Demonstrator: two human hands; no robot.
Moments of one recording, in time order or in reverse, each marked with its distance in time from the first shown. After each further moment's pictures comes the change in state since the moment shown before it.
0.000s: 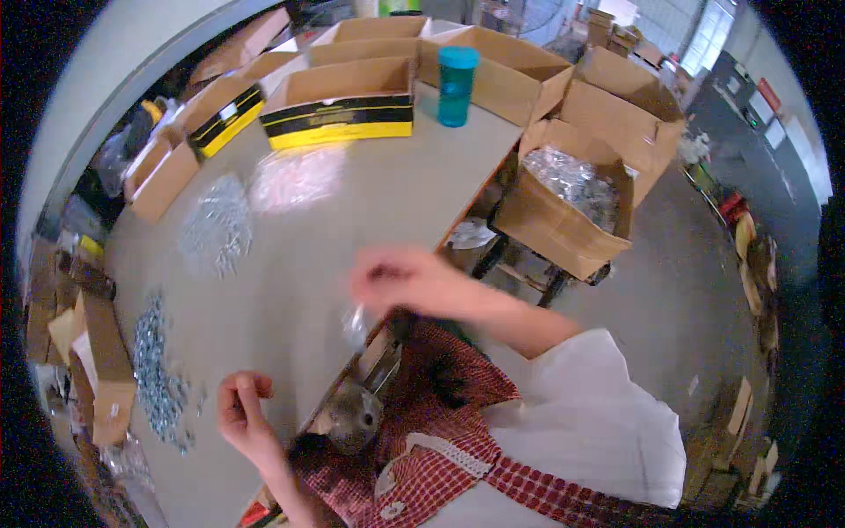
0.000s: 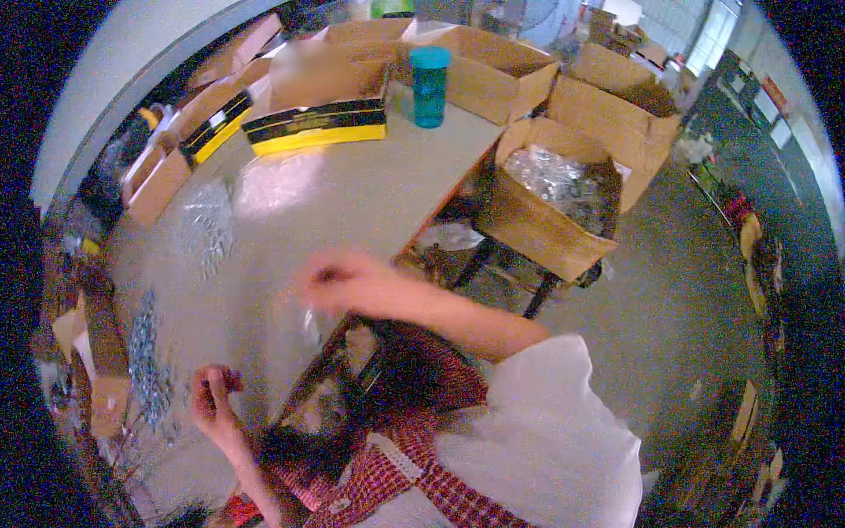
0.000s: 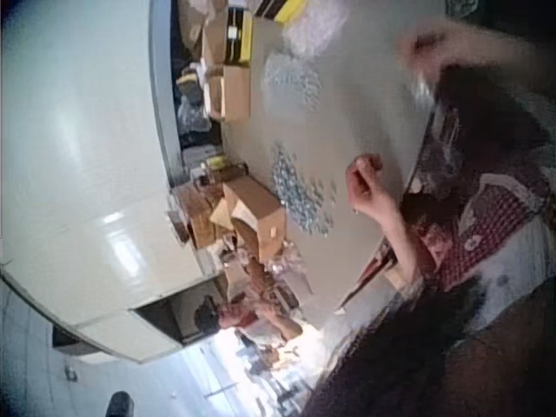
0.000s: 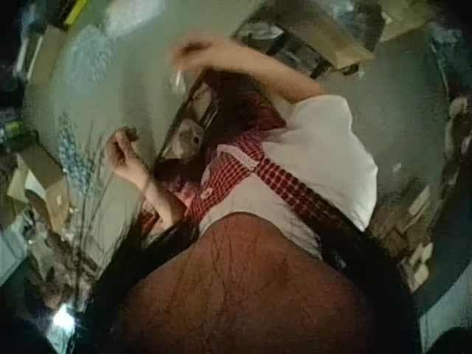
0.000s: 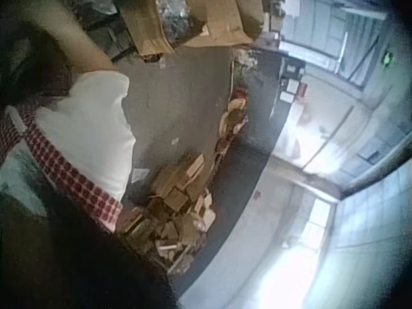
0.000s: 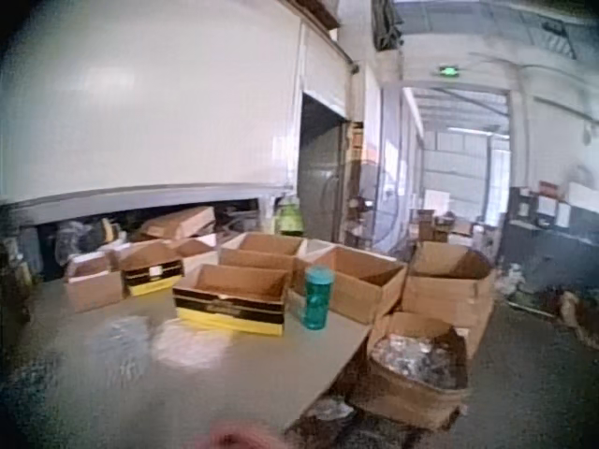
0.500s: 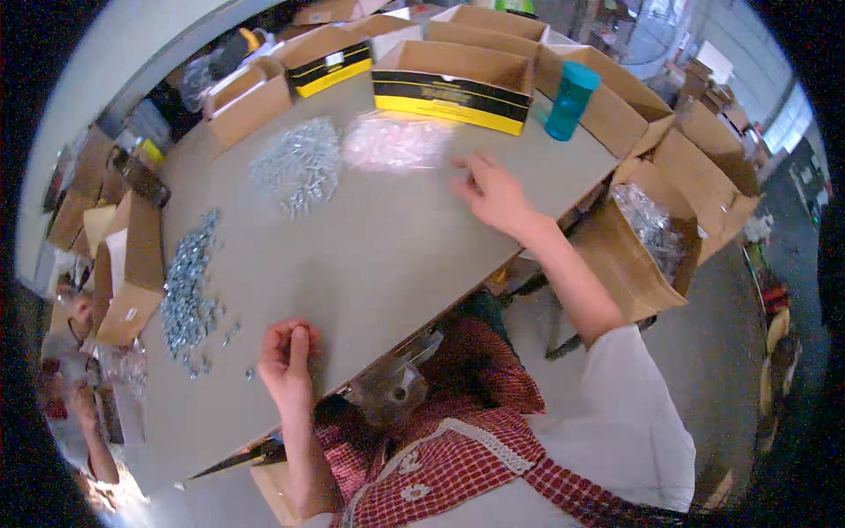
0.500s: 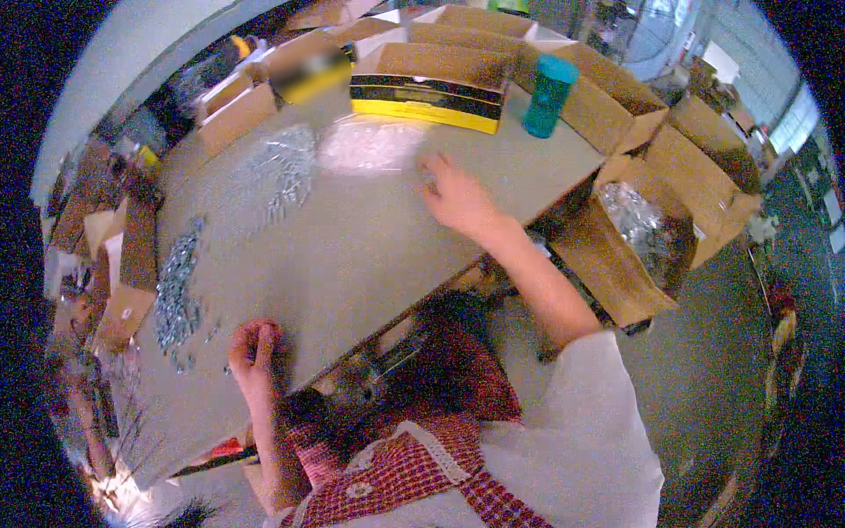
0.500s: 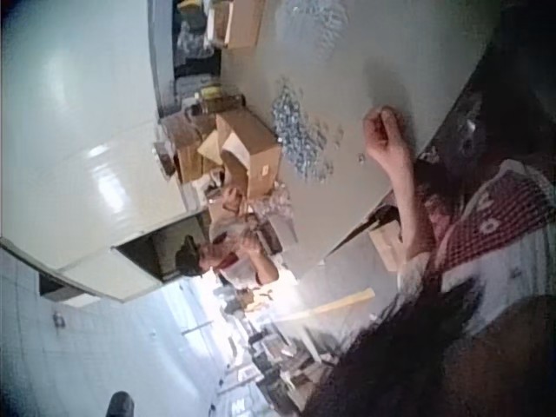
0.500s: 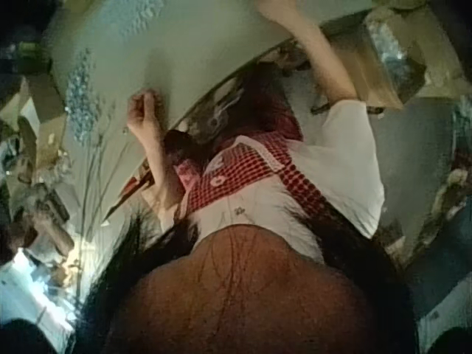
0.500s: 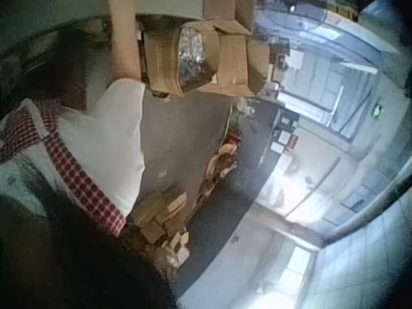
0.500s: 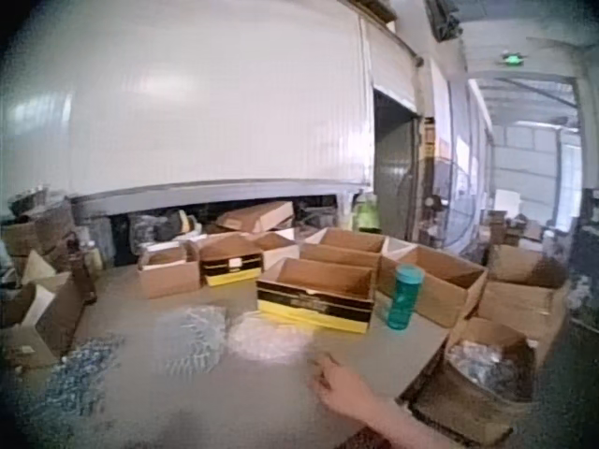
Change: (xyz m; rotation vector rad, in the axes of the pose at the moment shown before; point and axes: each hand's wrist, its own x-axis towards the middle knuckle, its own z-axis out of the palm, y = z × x) left_hand -0.008 -0.028 -0.010 -0.046 0.105 -0.186; right_hand 0.093 0.047 -0.076 -1.041 0.265 0.011
